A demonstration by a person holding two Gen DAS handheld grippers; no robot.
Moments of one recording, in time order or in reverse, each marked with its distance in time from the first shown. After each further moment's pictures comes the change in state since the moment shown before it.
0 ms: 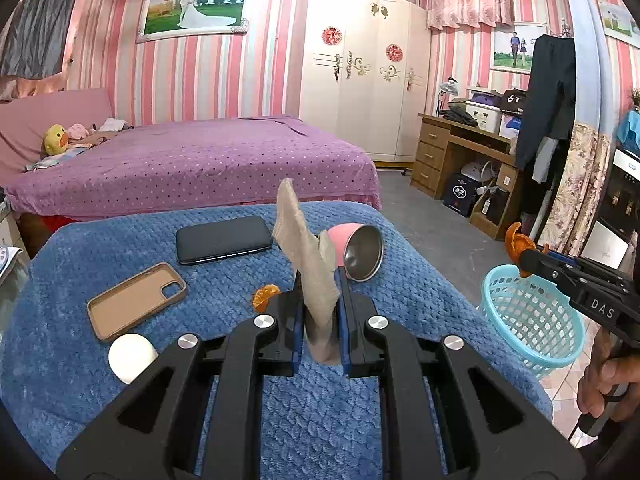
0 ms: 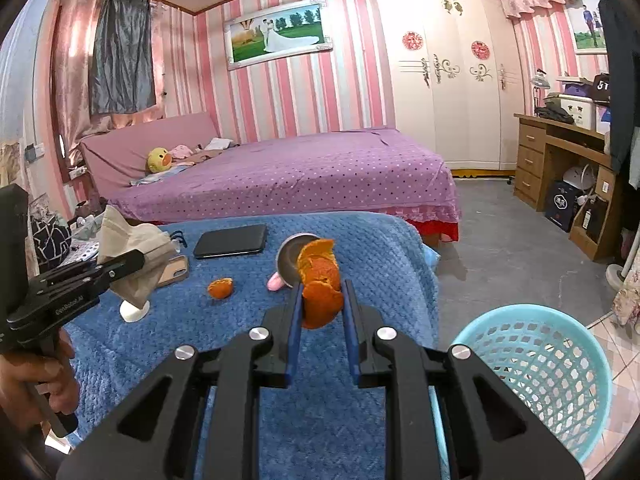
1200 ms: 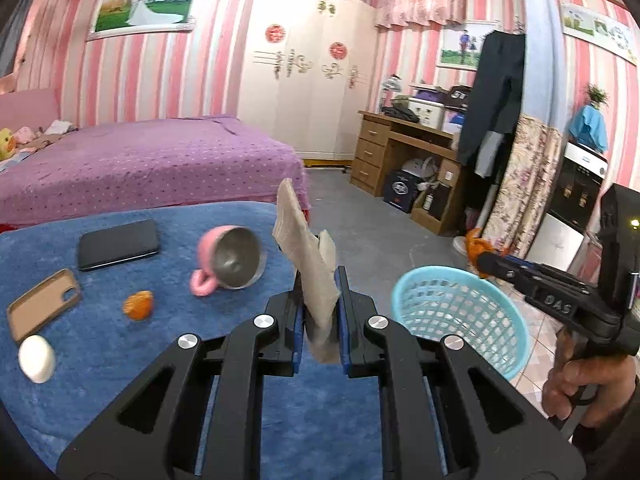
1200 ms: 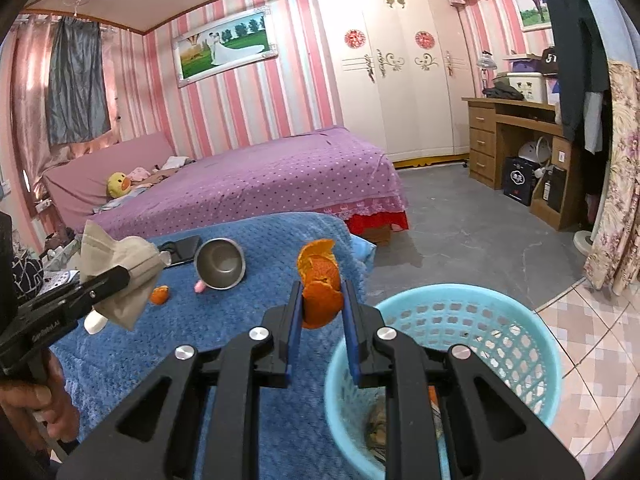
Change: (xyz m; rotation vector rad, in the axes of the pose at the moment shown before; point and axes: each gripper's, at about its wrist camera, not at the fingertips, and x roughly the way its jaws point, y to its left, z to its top) left arm 0.025 -0.110 -0.003 0.040 0.000 -0.217; right arm -0.029 -0.087 -0.014 0.118 -0.012 -0.134
